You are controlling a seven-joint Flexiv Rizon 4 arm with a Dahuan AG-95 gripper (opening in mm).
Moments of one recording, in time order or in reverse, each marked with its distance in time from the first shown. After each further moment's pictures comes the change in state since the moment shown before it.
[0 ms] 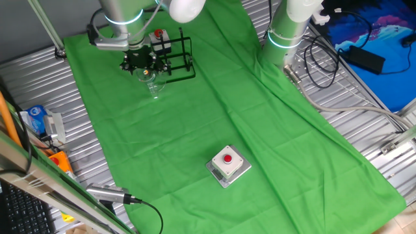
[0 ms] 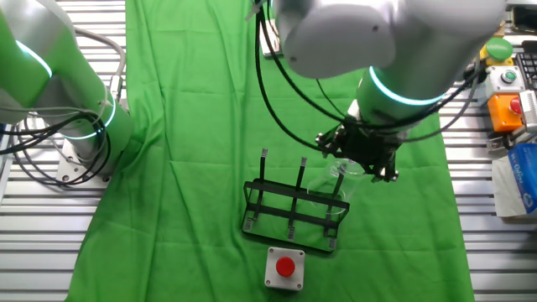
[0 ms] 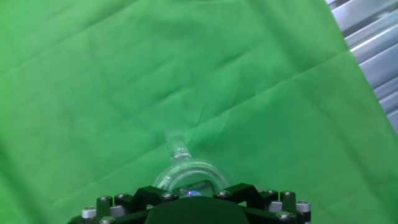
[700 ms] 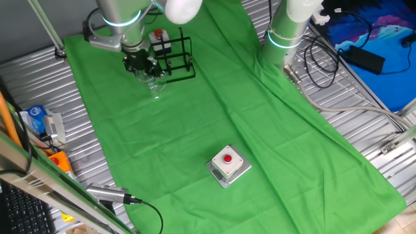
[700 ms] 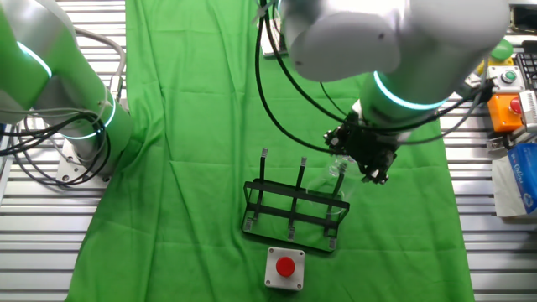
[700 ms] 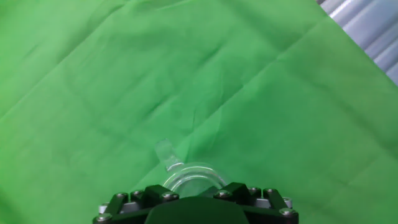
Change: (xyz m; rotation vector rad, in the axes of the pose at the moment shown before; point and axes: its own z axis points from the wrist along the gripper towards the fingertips) arm -0.006 0.002 0.003 0.002 0.041 0.197
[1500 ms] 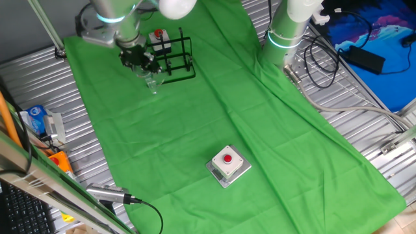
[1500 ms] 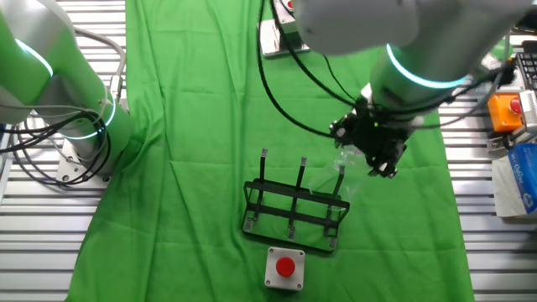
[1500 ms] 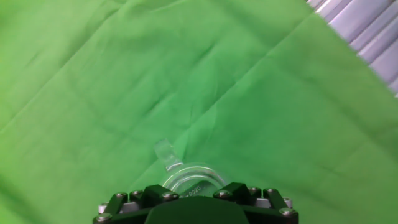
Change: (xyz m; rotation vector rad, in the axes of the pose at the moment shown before) arm 0.004 -0.003 -0.058 0.009 -0.003 0.011
